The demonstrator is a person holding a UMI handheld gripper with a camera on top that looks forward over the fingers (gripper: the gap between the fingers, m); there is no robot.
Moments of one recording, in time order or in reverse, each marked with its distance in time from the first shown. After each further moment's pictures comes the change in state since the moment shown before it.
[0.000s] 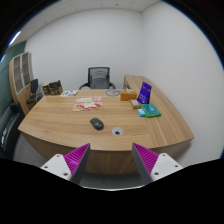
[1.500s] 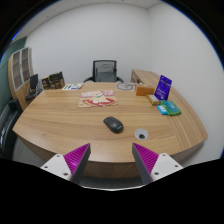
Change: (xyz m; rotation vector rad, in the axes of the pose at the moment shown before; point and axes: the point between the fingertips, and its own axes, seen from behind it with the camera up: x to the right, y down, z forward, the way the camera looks) arm -0.103 0.009 0.143 -0.035 -0.014 -0.007
